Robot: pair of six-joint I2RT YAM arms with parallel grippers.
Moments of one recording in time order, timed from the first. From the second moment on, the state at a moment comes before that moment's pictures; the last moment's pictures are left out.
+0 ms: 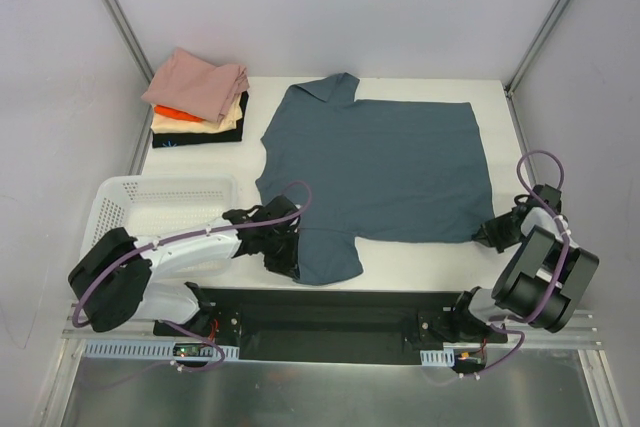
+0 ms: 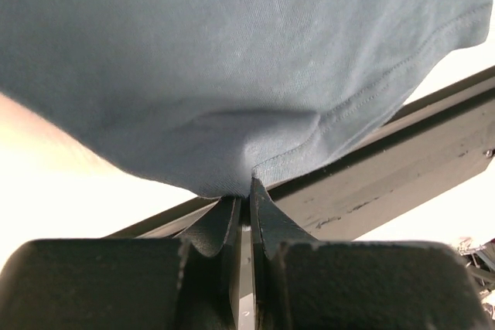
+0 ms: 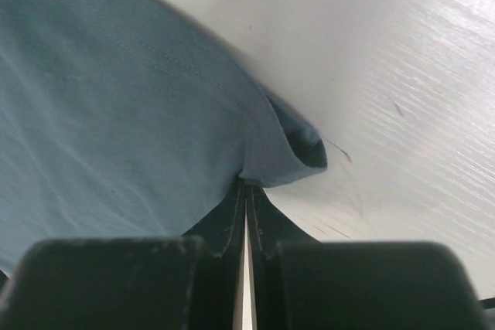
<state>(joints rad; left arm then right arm) -0.86 1.31 0.65 -0.52 0.26 -0.79 -0.55 1.38 0.64 -0.56 -0.21 0.62</state>
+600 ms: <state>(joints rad) -0.86 0.95 0.41 -0.51 0.40 -0.96 -0.54 1.13 0.54 -0.71 -0.16 0.54</state>
